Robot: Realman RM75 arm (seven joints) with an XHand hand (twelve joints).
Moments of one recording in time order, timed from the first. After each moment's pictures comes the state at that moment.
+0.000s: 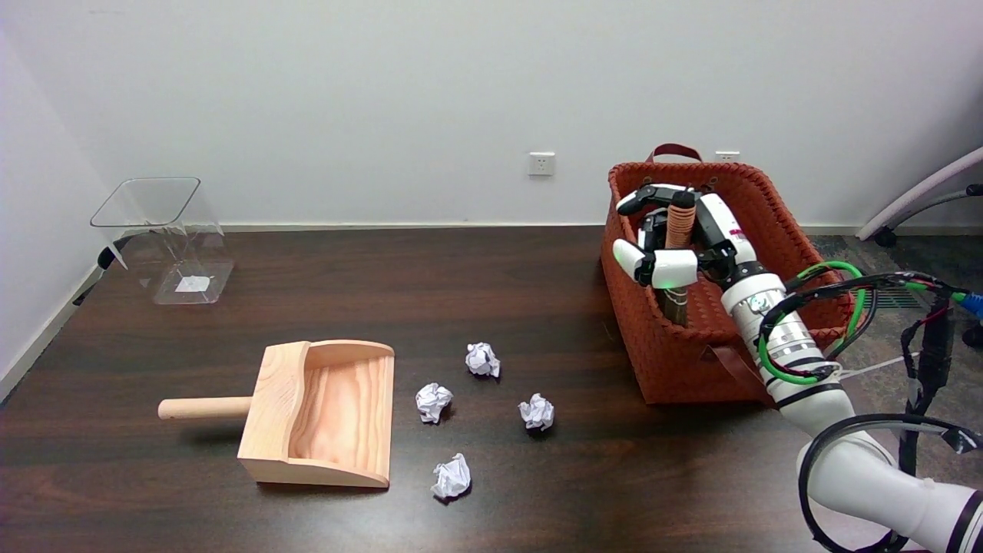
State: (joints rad) arm -0.21 -0.84 1.25 -1.57 -1.86 0.76 0.53
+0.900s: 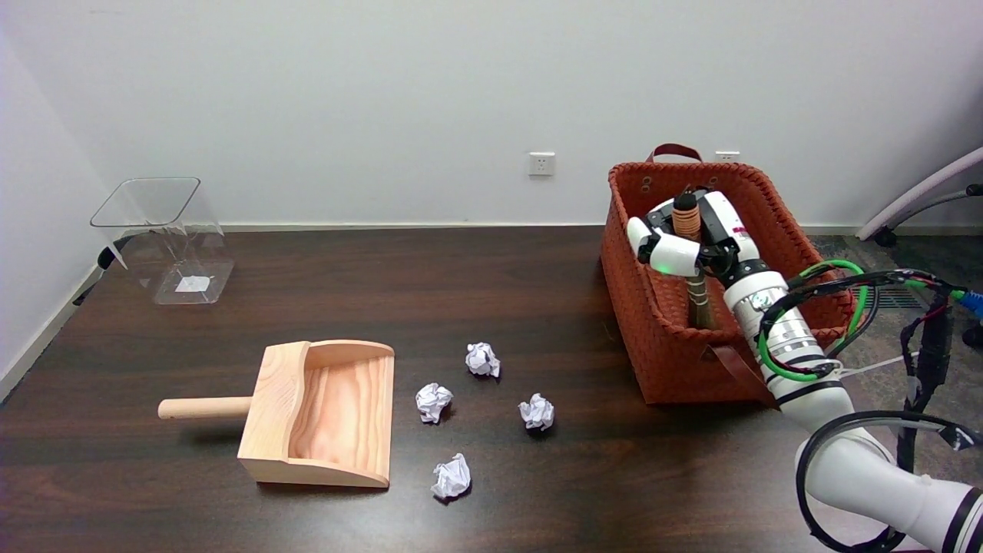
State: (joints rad) arm -0.19 -0.84 1.25 -1.55 -1.86 0.77 0.53
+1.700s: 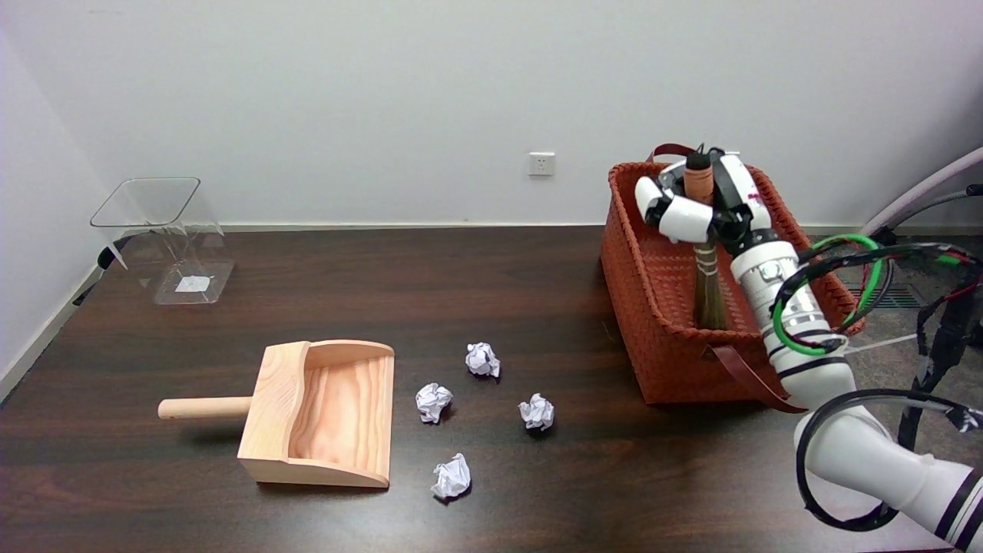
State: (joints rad) arm -0.16 -0.84 1.29 -1.61 -1.82 0.77 0.53
